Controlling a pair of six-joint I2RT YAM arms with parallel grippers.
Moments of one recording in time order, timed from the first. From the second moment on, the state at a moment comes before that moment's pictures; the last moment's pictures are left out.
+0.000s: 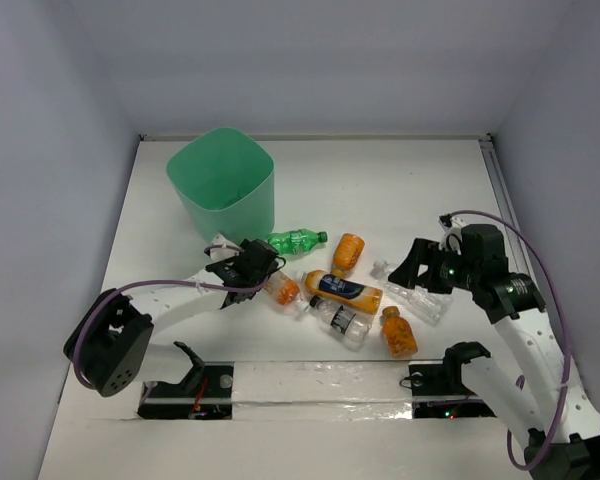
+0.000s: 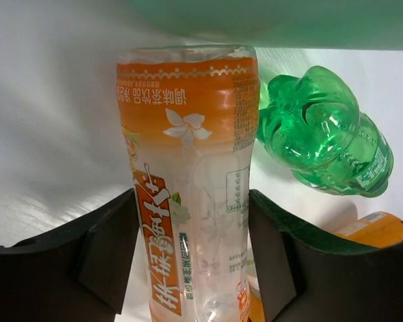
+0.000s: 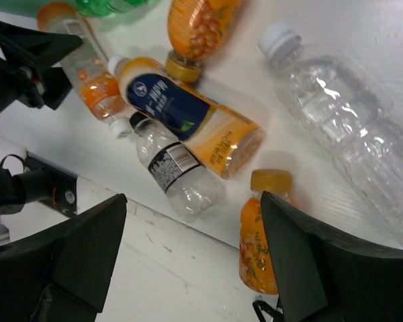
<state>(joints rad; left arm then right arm) -0.72 1.30 0.60 -0.32 -0.49 -1.51 0.22 0.72 0.80 -0.79 -0.42 0.45</state>
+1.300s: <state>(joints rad) -0.60 0.97 1.20 -0.37 -0.47 -0.78 0.59 1.11 0.62 -0.86 -0.10 0.84</state>
